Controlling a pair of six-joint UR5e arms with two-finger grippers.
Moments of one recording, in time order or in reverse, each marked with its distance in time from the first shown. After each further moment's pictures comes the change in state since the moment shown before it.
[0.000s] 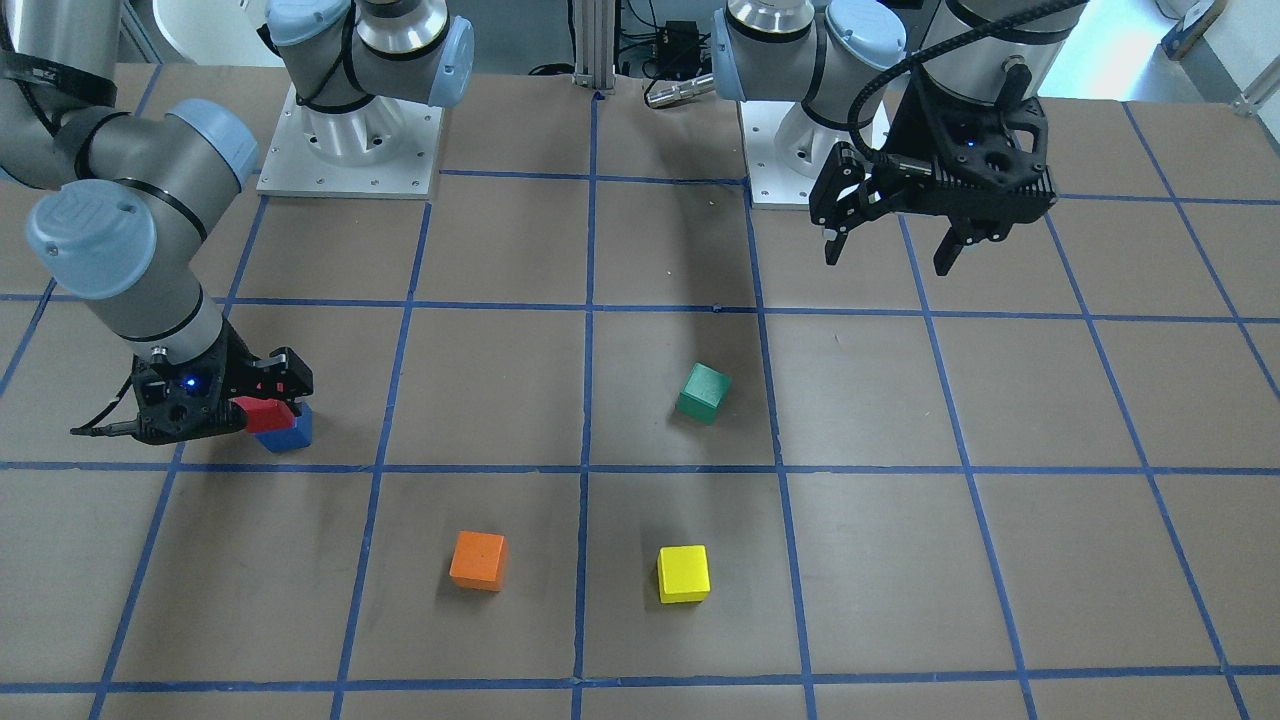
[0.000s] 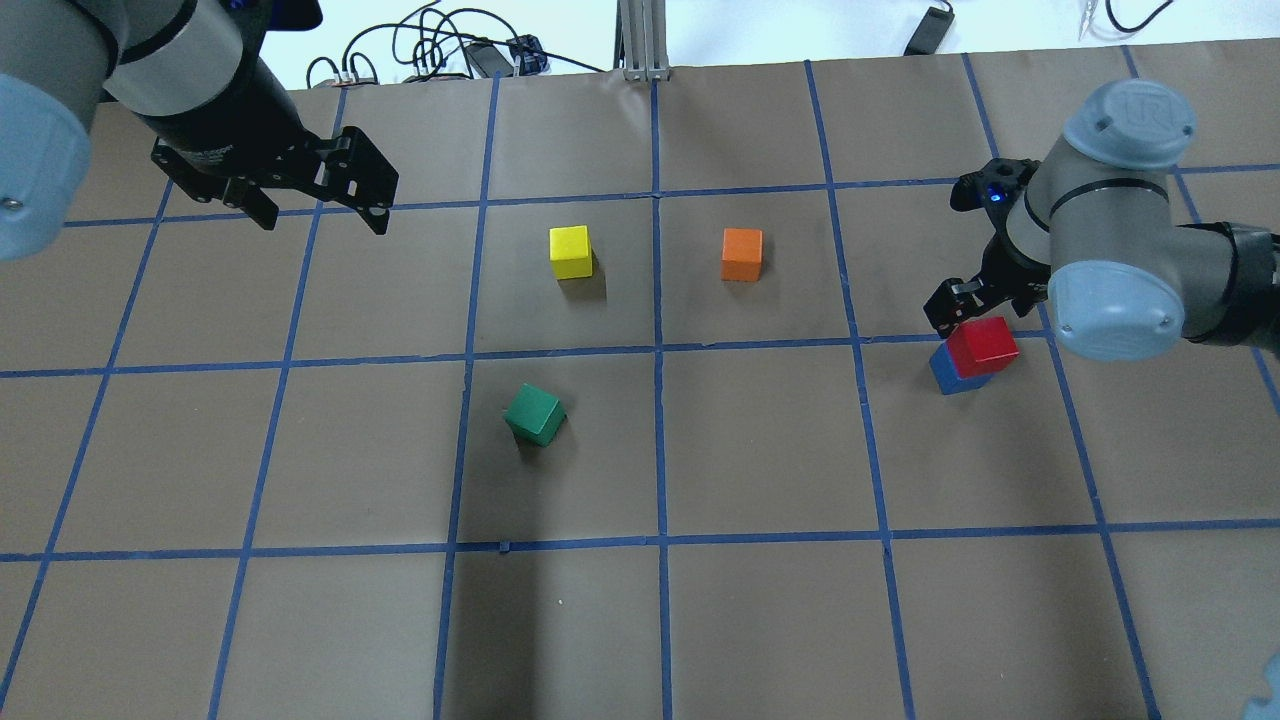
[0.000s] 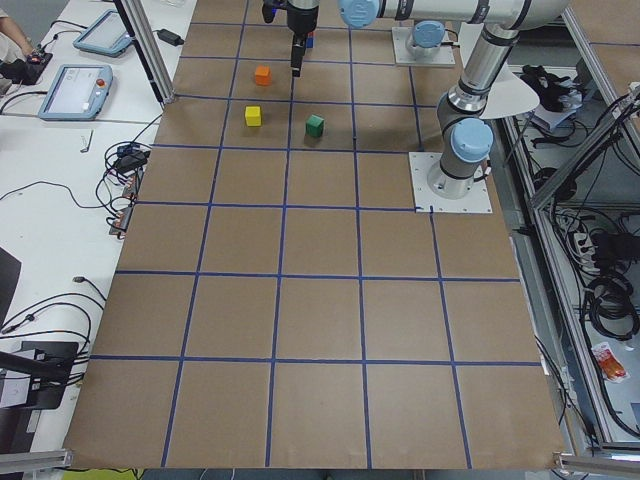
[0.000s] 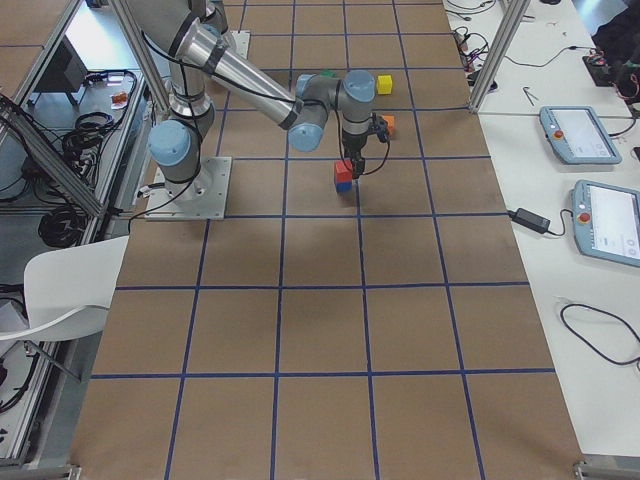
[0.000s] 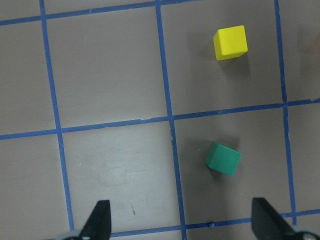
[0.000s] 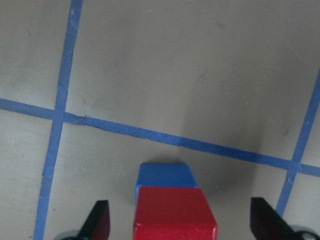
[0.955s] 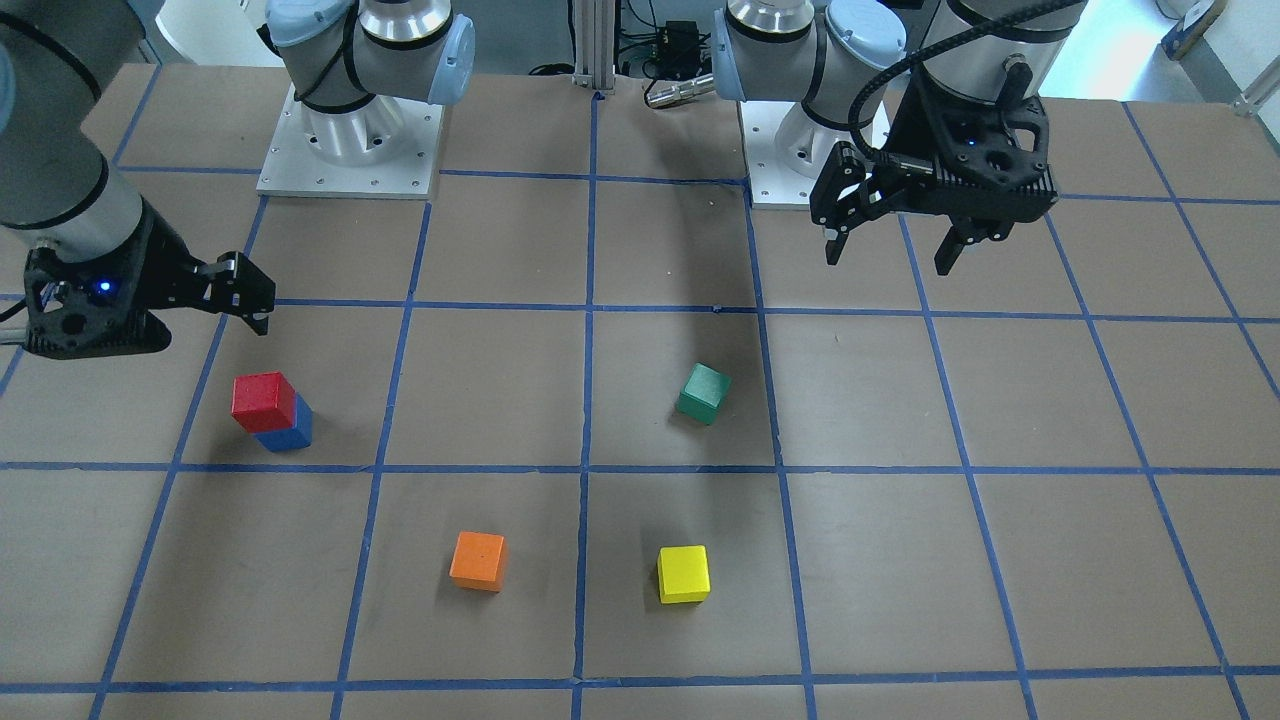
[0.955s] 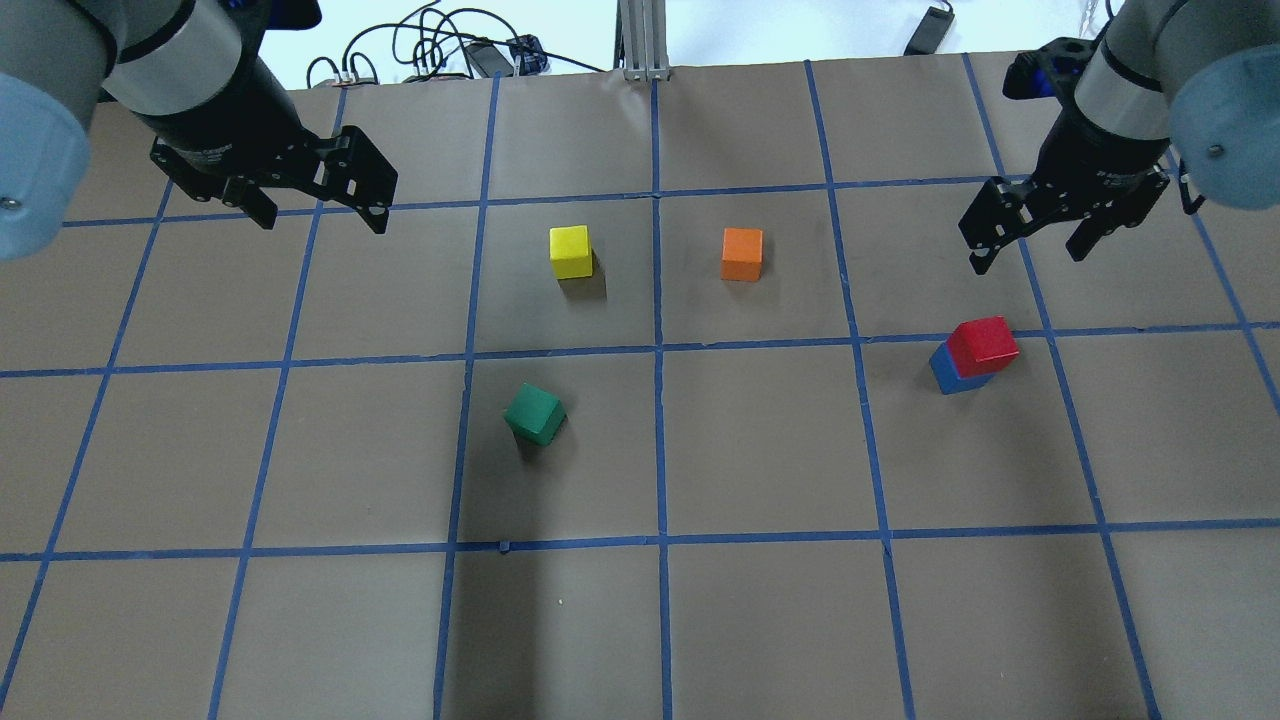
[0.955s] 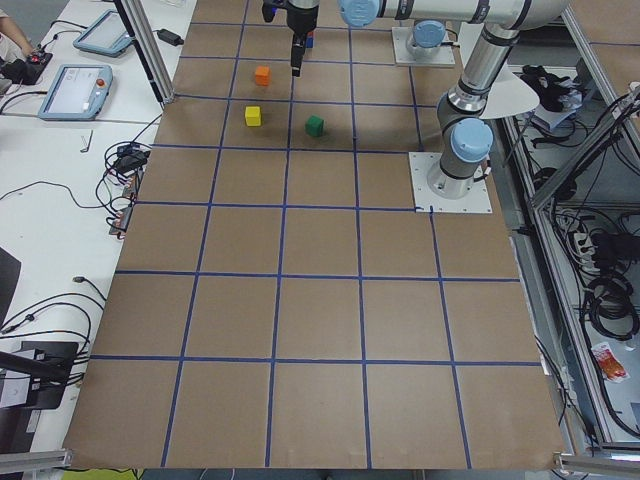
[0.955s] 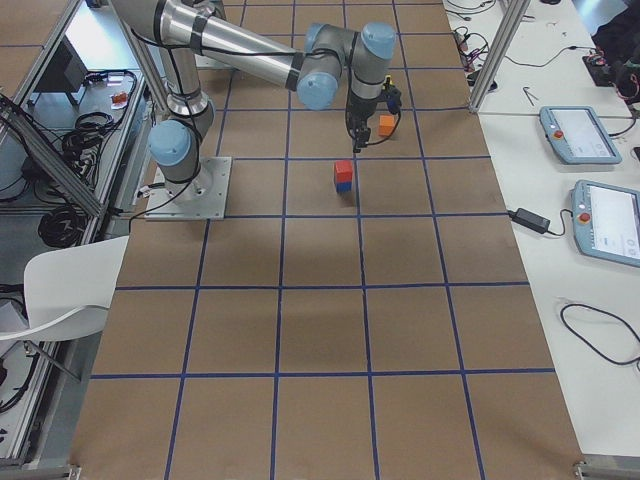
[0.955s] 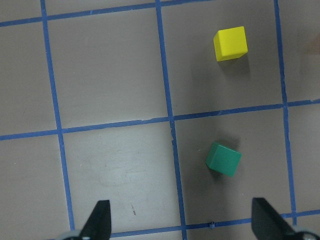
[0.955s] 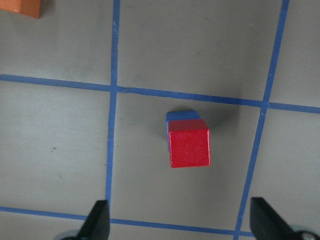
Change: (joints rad) left arm 0.000 0.000 0.000 0.000 0.001 0.000; right arm 0.047 -0.141 -0.293 0.539 0.036 0.169
